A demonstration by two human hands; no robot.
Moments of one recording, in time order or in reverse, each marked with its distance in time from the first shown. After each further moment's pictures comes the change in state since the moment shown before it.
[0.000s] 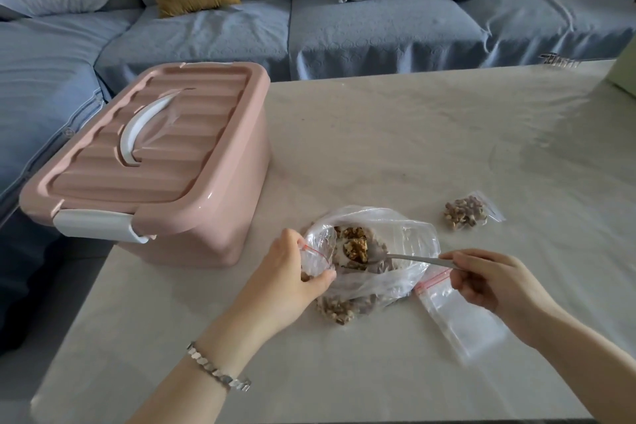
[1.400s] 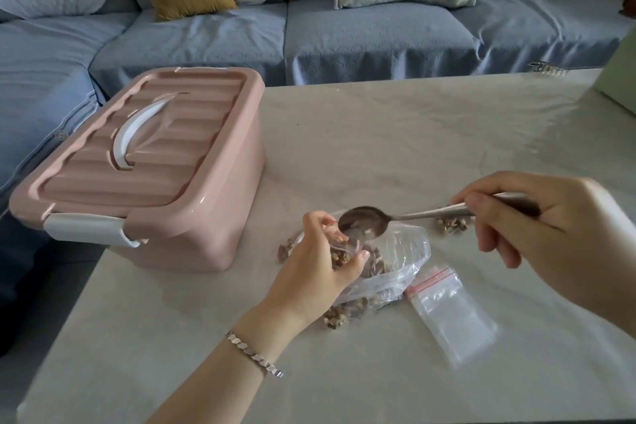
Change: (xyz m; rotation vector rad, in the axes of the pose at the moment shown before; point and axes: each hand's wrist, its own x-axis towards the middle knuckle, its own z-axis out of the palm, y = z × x) left_hand 0.010 0.034 0.019 -0.227 0.097 0.219; right_hand -0.070 -0.091 0.003 -0.694 -0.011 -0.826
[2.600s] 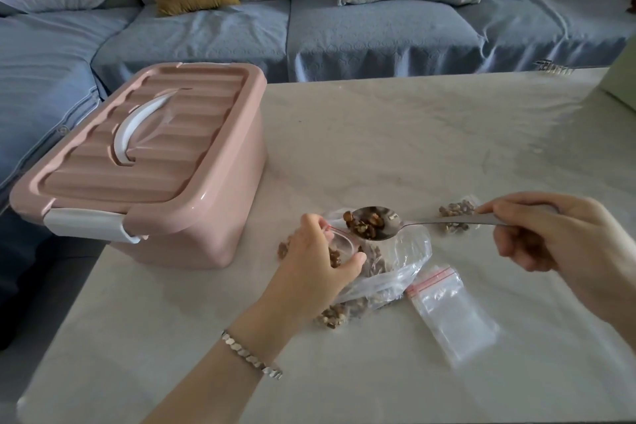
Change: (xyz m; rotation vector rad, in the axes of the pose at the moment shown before) left_hand 0.002 -0.001 0.000 0.042 0.016 -0.108; right_hand 0.004 0.034 0.004 0.479 0.104 0.483
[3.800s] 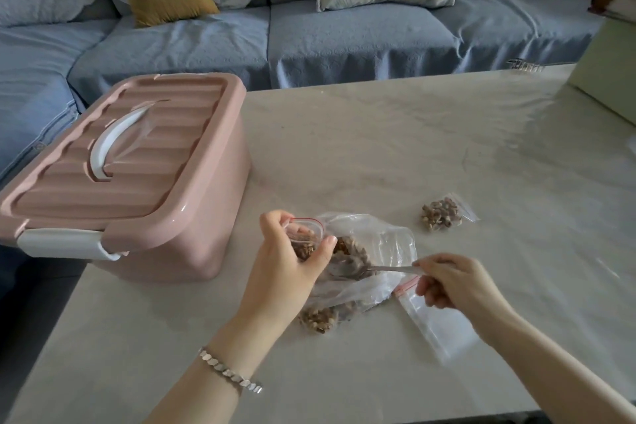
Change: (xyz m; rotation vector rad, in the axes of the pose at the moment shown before) left_hand -0.001 -0.002 -0.005 -0.136 0.244 0.085; right_hand 0.013 0.088 0.036 0.004 -0.034 0.330
